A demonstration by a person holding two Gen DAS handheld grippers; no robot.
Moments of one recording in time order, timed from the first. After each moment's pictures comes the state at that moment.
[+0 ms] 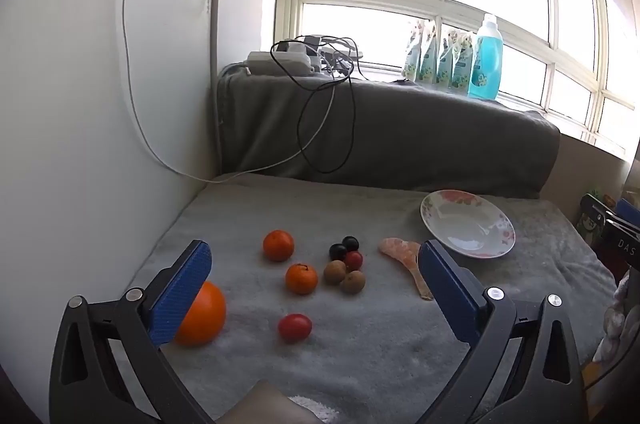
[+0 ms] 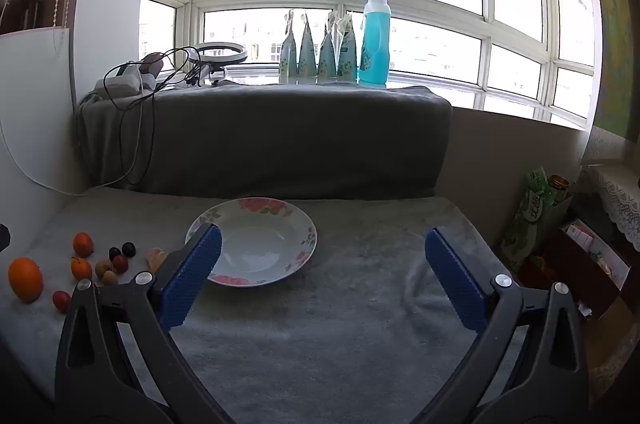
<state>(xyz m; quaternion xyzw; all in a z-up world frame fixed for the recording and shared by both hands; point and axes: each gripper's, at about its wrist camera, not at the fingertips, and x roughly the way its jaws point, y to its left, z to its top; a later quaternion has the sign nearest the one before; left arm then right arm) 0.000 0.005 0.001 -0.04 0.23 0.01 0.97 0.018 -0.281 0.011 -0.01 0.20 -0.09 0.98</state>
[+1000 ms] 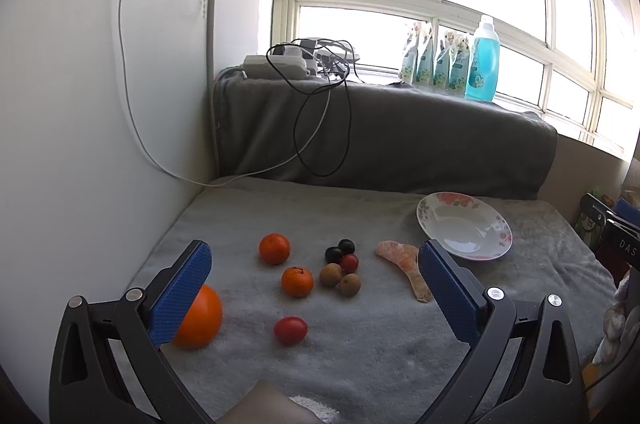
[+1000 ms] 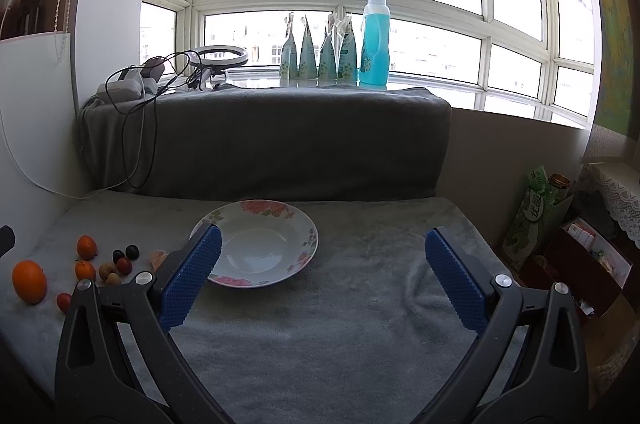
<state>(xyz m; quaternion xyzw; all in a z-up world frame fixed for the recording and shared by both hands) -0.002 0.000 0.005 -0.03 0.23 0.01 0.97 0.014 -0.280 0.016 0.00 0.19 -0.09 0.98</state>
